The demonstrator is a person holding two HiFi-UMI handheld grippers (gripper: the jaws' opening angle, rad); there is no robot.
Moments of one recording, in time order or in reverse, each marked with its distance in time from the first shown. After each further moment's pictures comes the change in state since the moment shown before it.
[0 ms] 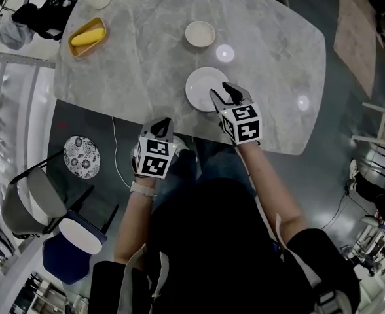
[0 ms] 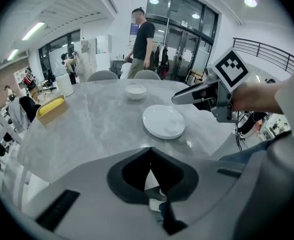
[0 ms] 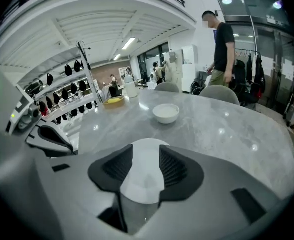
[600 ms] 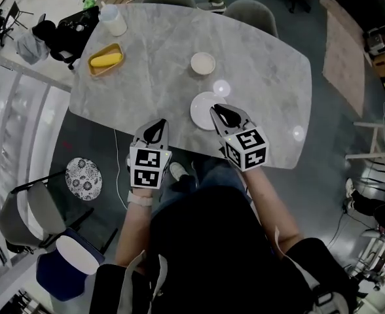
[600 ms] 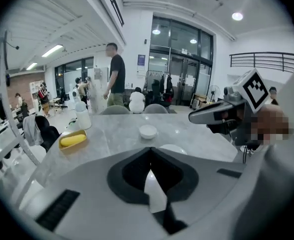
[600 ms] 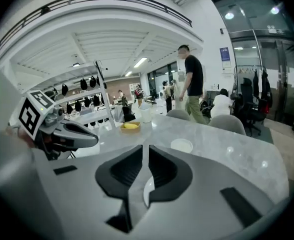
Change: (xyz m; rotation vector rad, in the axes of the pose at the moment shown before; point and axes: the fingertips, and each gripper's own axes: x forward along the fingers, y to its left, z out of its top) left arm -0.115 0.024 0.096 -0.007 -0.322 0.086; right arm -0.102 0.075 0.095 -0.074 -0.197 0.077
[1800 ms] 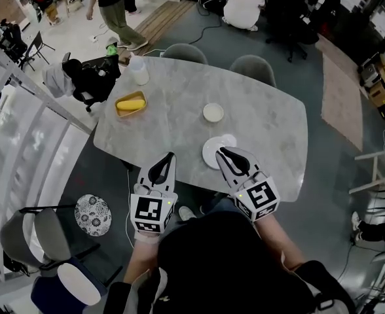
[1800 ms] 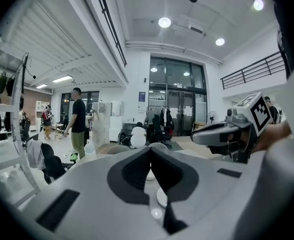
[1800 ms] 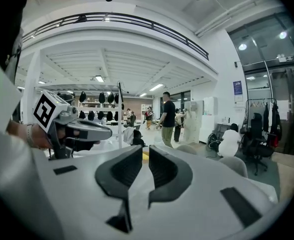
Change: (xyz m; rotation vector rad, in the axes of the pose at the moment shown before) left arm -0.139 -0.002 0.111 0.035 -0.419 0.028; right arm -0.095 0.097 0.110 -0.206 -0.285 0.056
